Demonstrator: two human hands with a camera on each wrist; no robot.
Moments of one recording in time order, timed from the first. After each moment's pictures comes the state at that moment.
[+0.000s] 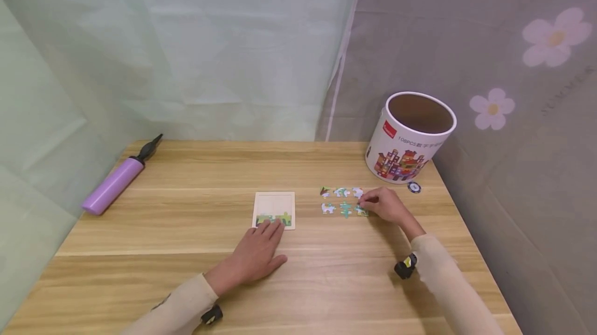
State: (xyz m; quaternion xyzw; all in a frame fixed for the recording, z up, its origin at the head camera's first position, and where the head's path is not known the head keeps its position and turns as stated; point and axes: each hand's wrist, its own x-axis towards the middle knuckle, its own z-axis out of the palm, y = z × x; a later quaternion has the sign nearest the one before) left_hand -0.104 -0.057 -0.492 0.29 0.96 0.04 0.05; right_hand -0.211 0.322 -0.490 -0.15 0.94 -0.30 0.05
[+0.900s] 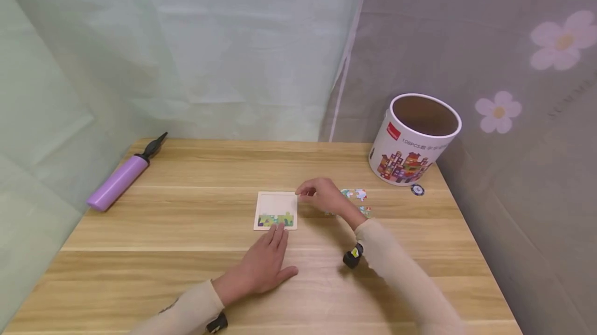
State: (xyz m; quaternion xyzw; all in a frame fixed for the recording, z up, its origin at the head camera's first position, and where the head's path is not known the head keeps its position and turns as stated) left_hand -0.085 -0.041 -0.490 0.29 0.95 0.01 0.08; right_hand -0.234 0.169 -0.471 -0.28 0.89 -0.36 0.09
